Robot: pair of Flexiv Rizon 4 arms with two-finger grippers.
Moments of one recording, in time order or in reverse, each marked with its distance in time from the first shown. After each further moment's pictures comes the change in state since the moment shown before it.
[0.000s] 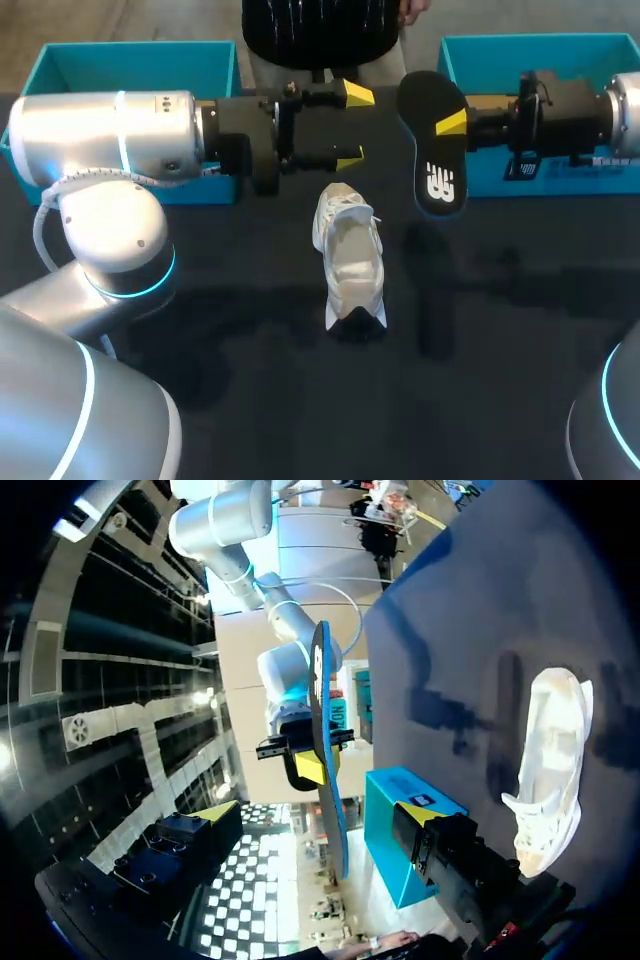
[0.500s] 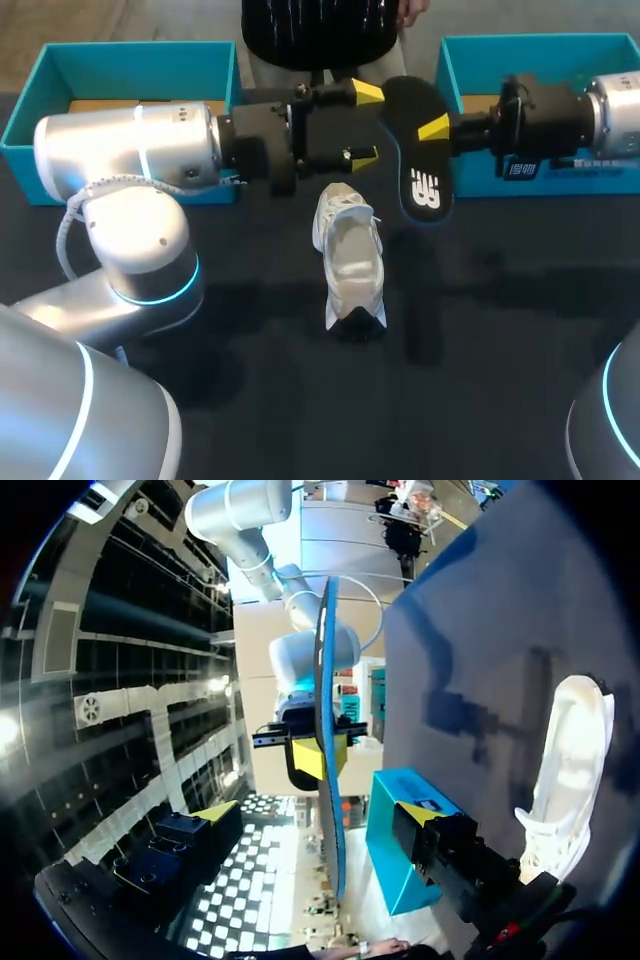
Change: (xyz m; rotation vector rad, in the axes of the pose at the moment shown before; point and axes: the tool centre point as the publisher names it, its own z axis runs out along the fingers) left arm 0.005 0.008 0.019 -0.019 -0.060 -0.084; right arm 0.004 -0.012 0.022 0.053 0.015 -0.002
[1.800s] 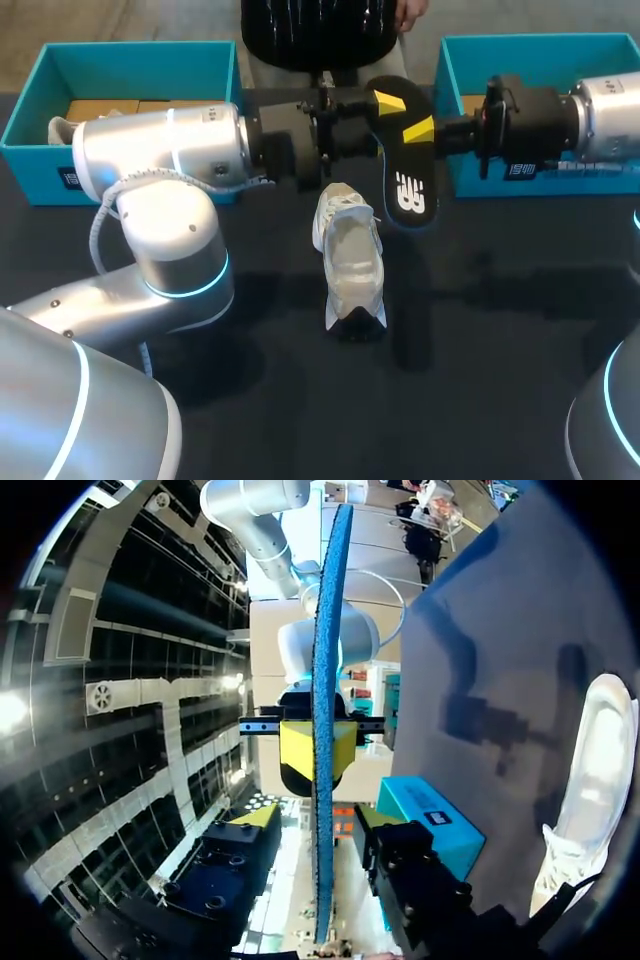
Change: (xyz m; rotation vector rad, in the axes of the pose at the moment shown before) left arm 0.007 0.009 0.031 0.017 -0.045 -0.054; right arm 0.004 -0.006 0.016 0.009 0.014 -0.028
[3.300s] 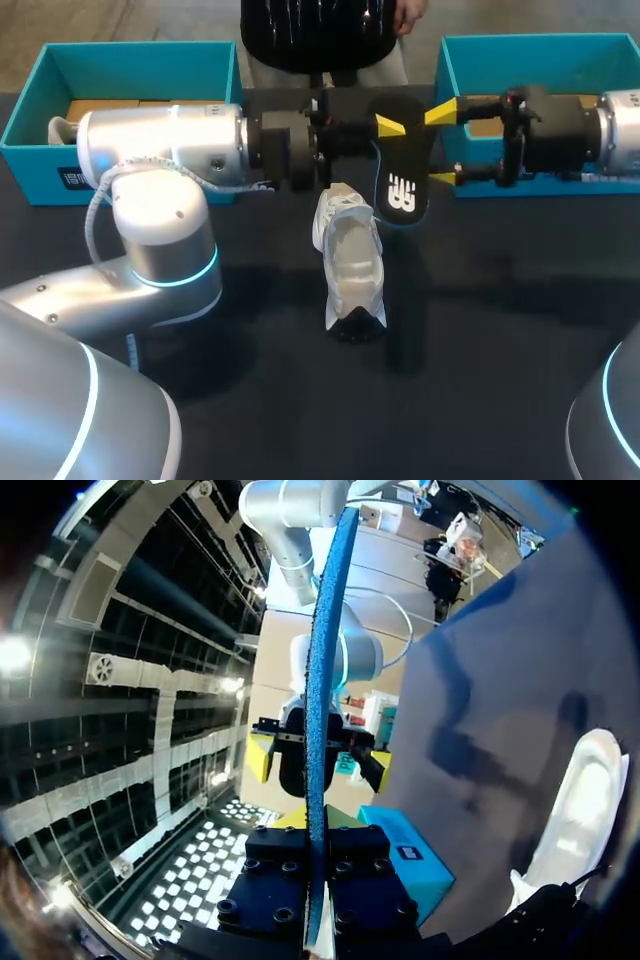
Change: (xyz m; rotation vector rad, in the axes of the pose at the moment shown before) left arm 0.018 -0.010 -0.002 0.094 0.046 -0.183; right arm -0.019 0.009 -0.031 -0.101 -0.024 0.030
